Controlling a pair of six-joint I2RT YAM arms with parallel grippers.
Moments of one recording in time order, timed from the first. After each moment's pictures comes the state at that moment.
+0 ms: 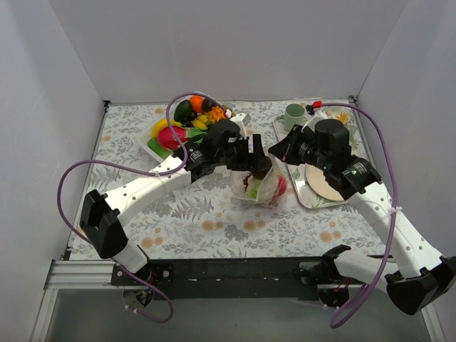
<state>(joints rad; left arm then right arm) -0.85 1.55 1.40 -0.41 0.12 -0.68 0.52 1.05 1.17 -0.51 -0.15 0.65</state>
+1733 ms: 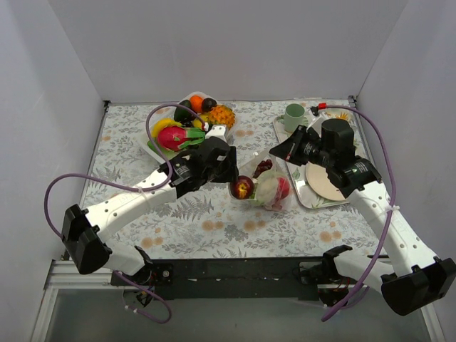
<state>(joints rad) -0.88 1.39 1.26 -0.56 -0.28 -0.66 0.41 1.06 1.11 -0.45 -0.34 0.73</state>
